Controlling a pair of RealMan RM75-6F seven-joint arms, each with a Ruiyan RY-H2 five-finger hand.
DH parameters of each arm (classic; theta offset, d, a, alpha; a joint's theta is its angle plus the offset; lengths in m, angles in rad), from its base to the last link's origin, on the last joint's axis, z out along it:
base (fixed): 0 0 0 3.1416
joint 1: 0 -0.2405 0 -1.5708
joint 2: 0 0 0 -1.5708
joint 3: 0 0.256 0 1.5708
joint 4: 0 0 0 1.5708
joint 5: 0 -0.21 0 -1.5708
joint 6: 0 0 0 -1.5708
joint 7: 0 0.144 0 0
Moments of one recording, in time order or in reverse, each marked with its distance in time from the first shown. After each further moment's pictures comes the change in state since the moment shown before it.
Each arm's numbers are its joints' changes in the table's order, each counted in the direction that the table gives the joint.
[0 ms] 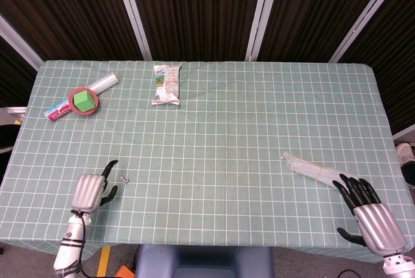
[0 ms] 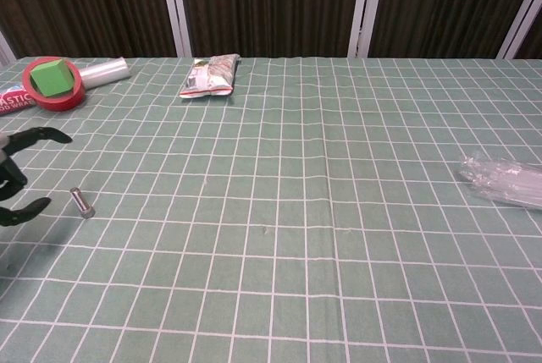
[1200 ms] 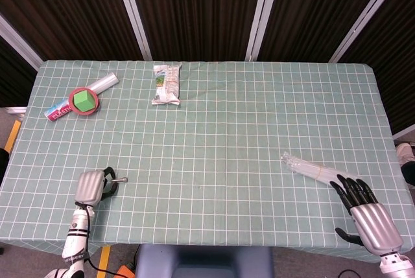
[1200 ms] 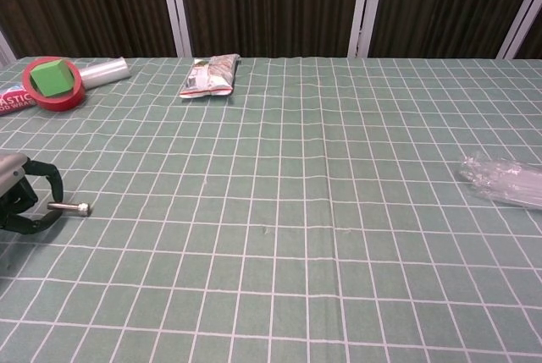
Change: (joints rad) left arm 0.046 0.148 -0.092 -0.231 0.127 0.163 -0.061; right arm -0.005 0.016 0.000 -0.001 -0.007 0.018 -0.027
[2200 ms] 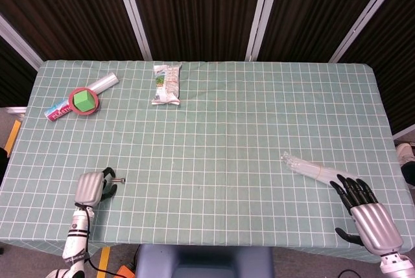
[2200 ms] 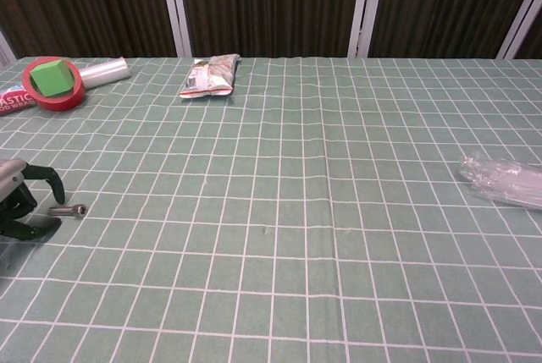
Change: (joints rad) left arm -0.010 0.032 -0.010 -0.068 -0.010 0.019 -0.036; right arm -0.001 -0.001 0.000 -0.002 0.002 -0.001 0.006
